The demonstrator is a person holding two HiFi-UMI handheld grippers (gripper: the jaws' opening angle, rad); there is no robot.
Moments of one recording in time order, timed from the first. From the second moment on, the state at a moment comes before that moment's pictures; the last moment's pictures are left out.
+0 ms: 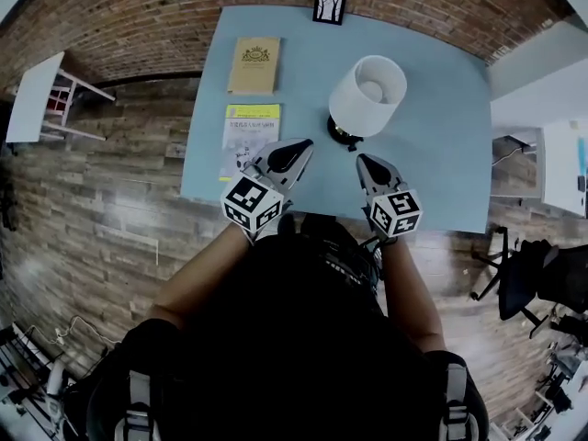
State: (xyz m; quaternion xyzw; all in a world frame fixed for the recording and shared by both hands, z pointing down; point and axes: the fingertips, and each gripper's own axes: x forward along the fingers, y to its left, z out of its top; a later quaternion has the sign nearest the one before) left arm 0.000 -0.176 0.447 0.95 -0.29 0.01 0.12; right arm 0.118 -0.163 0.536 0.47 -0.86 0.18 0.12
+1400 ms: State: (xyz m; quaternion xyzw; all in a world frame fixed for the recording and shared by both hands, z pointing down) left arm 0.044 -0.041 0.402 0.95 -0.30 -0.02 0.10; right arm 0.150 -0.022 0.419 0.47 -0.87 0.12 0.07
